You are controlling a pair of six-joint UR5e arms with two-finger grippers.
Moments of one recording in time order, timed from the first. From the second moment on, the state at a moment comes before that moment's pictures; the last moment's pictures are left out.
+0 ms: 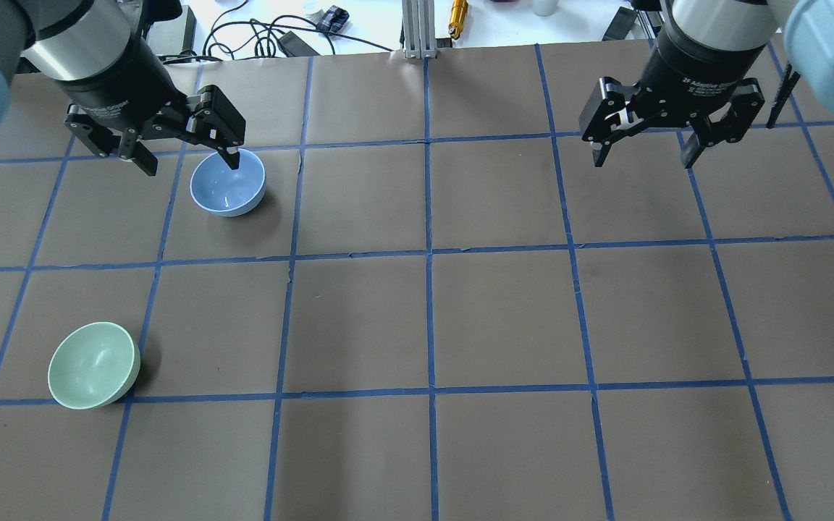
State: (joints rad) left arm -1.56 -1.54 -1.55 -1.56 1.54 -0.01; right arm 1.57 -1.57 1.53 -1.51 -1.56 0.06
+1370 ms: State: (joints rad) left arm -1.09 -1.54 -1.73 -1.53 1.57 0.45; right arm 1.57 -1.57 1.53 -1.51 -1.56 0.06
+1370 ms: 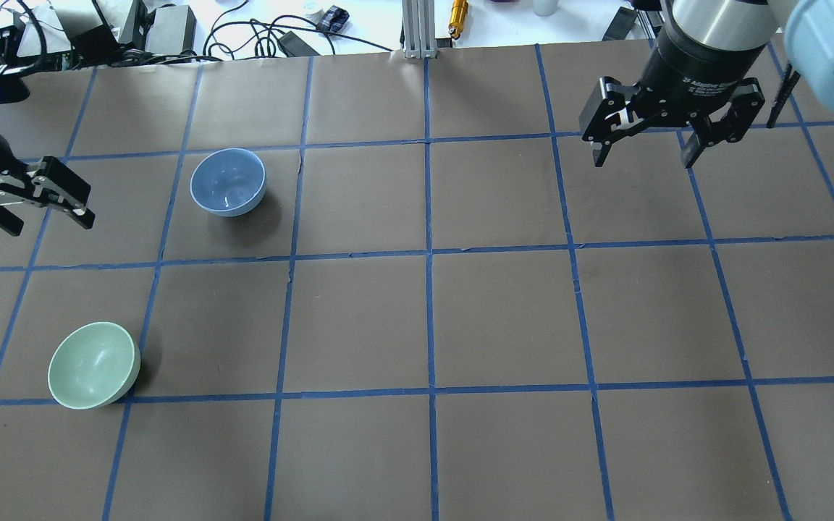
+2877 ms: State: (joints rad) left arm -0.71 -1.65 -2.26 -0.95 1.58 0.83; right arm 1.57 -1.57 1.53 -1.51 -1.56 0.06
